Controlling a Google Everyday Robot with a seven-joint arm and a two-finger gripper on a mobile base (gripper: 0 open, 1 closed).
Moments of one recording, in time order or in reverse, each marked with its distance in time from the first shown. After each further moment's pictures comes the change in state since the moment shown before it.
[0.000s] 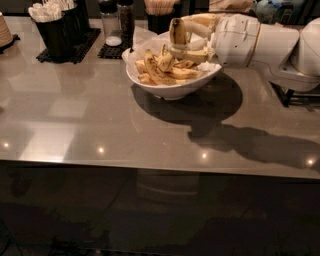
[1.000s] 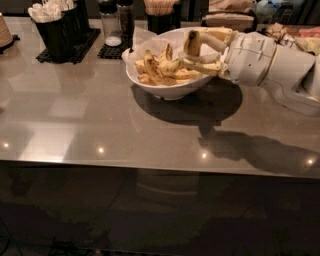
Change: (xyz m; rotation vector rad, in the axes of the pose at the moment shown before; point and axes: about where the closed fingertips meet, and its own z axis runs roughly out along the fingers) arm -0.003 0.015 -0.031 0.095 -0.014 0.007
